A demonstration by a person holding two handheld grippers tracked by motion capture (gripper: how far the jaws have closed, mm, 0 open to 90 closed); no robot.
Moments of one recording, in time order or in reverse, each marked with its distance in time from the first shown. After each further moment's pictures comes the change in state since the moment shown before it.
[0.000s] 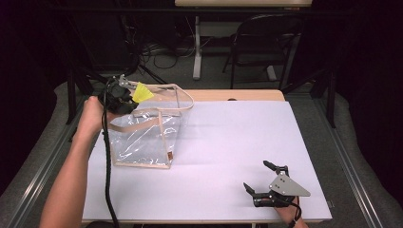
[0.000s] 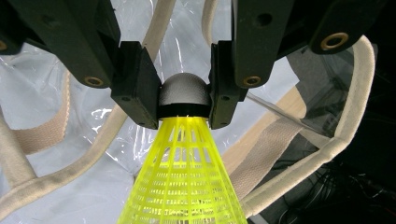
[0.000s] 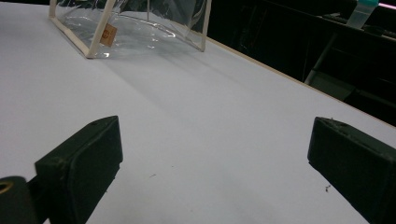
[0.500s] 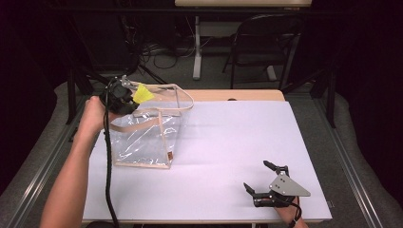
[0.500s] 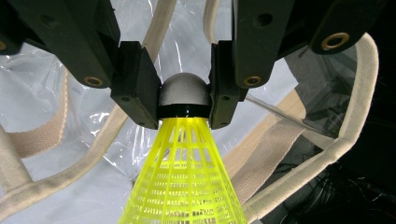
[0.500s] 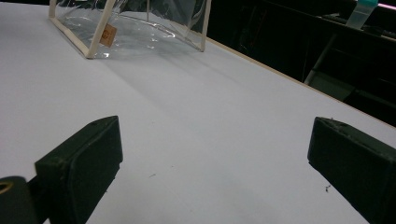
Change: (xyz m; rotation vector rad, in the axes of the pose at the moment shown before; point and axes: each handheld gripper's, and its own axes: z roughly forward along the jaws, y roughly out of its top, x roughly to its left) left arm -0.002 0.002 0.003 0.021 0.008 0.005; right arm 0.000 0.000 0.000 -0.003 -0.002 0.000
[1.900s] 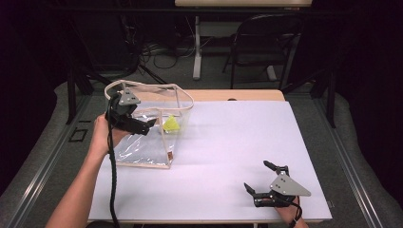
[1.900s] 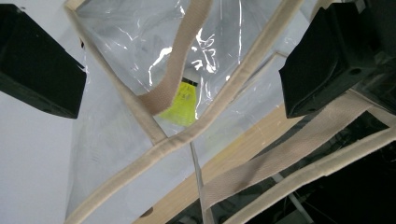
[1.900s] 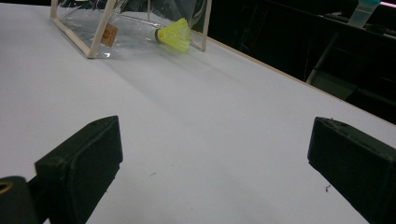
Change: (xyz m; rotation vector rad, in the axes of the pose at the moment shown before) left arm -0.054 -0.019 -0.020 -0.254 -0.072 -0.078; right arm -0.001 -0.001 0.000 0.001 0.005 0.006
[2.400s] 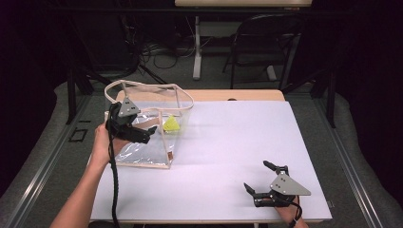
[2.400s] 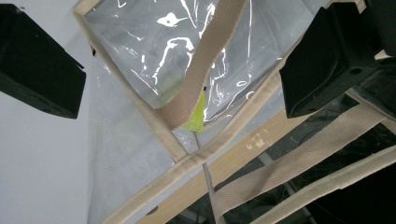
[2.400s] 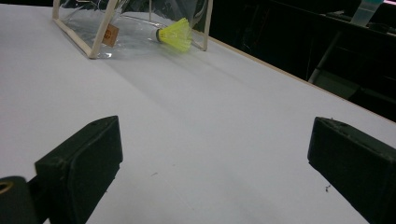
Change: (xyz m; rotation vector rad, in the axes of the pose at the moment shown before) left arm -0.016 -0.018 -0.004 -0.037 0.013 0.007; right arm 0.000 -0.001 0.001 0.001 0.008 0.005
